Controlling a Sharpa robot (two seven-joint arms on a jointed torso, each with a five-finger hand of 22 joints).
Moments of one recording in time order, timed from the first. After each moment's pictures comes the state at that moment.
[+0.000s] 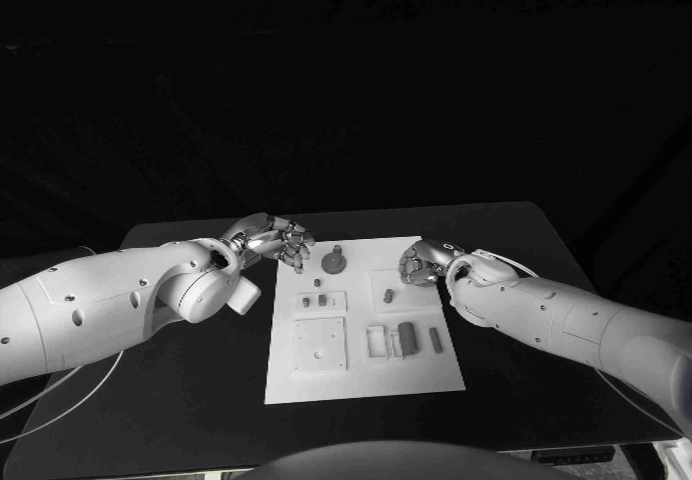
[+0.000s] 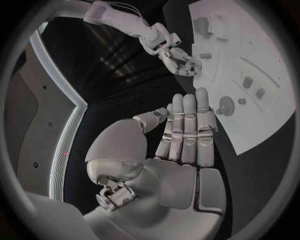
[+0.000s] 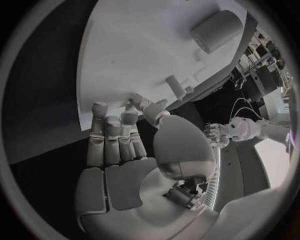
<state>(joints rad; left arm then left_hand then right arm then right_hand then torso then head) 1.20 -0.84 -0.16 1.45 -0.38 -0.22 0.14 1.04 0.02 0.72 -0.12 0.05 0.86 0.13 0.42 0.91 1.09 0.06 0.49 0.55 1.03 0.02 0.65 0.86 0.06 1.11 -0.08 0.32 0.92 1.01 -0.45 -0.11 0.84 -1.39 -0.34 0.02 1.11 -0.01 0.54 -0.29 0.16 0.94 0.10 0.28 0.59 1.07 0.01 1.15 0.84 1.06 -0.09 1.45 0.83 0.25 1.05 0.03 0.84 1.31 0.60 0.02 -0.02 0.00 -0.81</state>
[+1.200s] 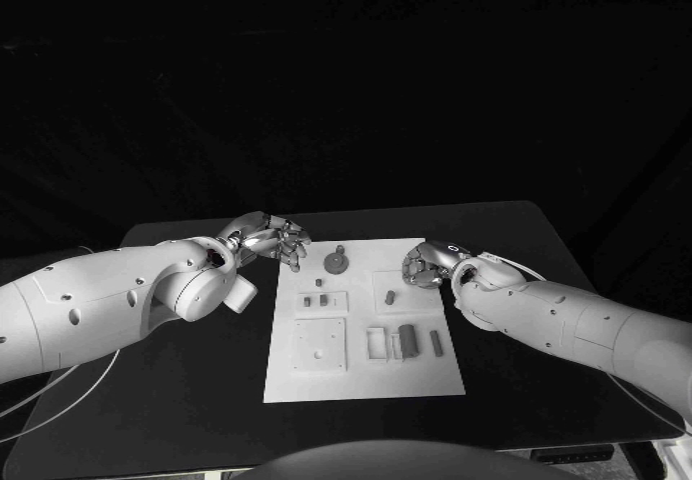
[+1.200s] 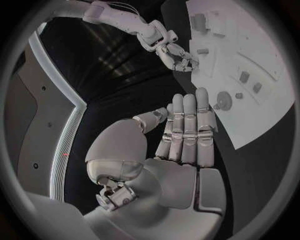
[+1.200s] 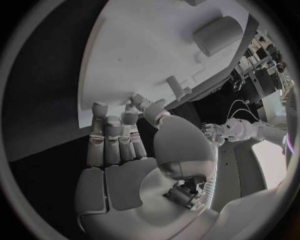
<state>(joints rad) 1.20 -0.84 -0.16 1.44 -0.38 -0.22 0.14 1.04 0.02 0.72 -0.12 0.05 0.86 0.13 0.42 0.92 1.09 0.06 0.49 0.56 1.03 0.02 0.65 0.86 0.06 1.11 -0.08 0.32 0.92 1.00 -0.49 -0.11 0.89 -1.40 -0.37 0.03 1.10 0.00 0.54 -0.29 0.16 0.95 0.10 0.28 0.59 1.08 0.01 1.15 0.84 1.06 -0.09 1.45 0.83 0.25 1.05 0.03 0.84 1.31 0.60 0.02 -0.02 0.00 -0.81</state>
